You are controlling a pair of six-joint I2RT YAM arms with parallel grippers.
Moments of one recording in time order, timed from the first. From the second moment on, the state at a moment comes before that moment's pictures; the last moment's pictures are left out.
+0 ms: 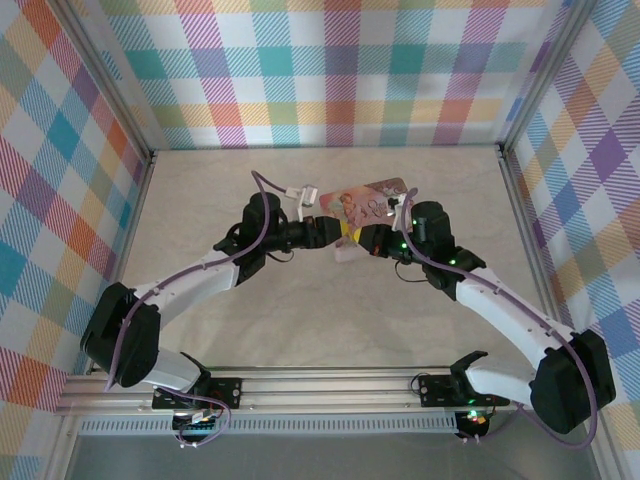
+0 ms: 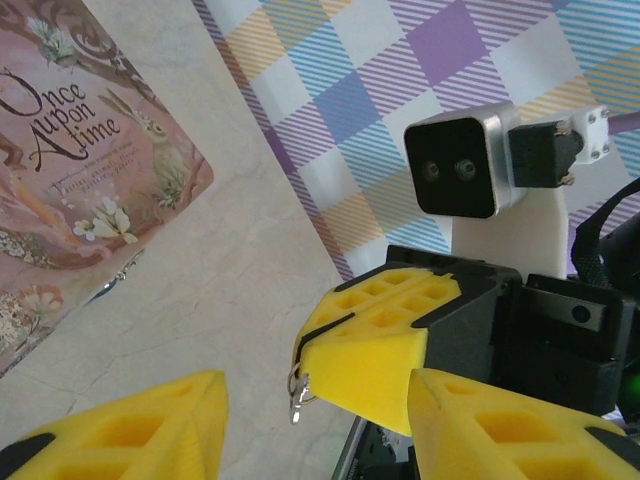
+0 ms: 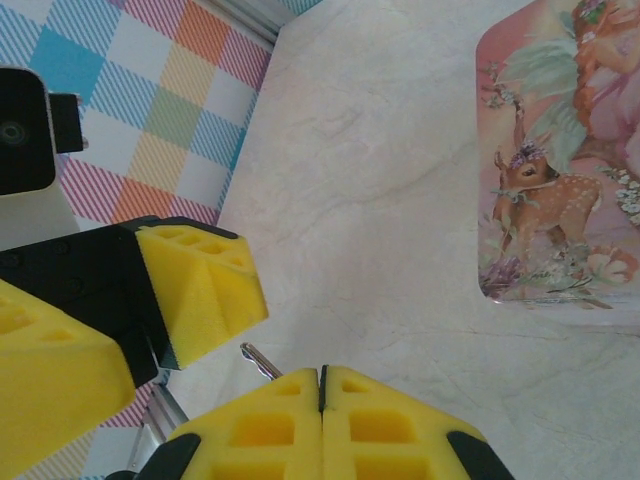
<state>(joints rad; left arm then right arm) -0.61 1.44 0.92 0.26 0.62 -0.79 0.51 1.15 0.79 -0.08 -0.45 0.75</state>
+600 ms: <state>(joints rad) -0.62 1.48 0.93 0.26 0.62 -0.78 0.54 1.17 0.79 -0.06 -0.46 0.78</state>
